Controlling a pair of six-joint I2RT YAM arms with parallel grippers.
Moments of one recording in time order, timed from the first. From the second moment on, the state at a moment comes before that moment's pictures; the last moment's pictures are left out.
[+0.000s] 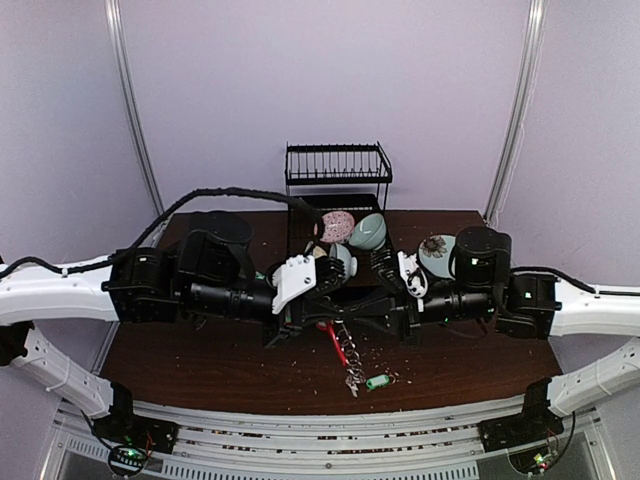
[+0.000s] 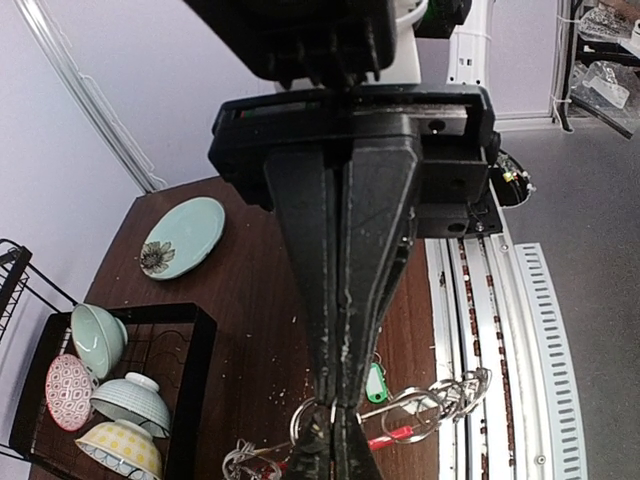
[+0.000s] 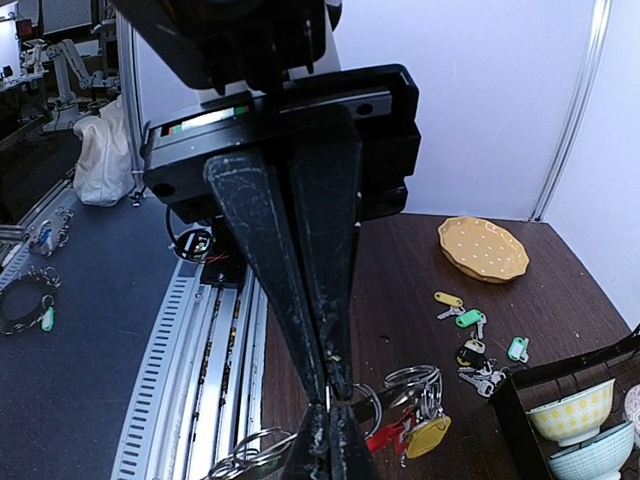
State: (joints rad) left arm -1.27 1.30 1.16 -0.27 0.10 0.33; right arm 1.07 1.11 0.83 0.07 -0.39 -0.19
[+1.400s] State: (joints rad) left arm -1.32 1.23 0.97 0.21 0.15 0.43; right arm 1.00 1.15 0.59 0.95 -0.66 0.42
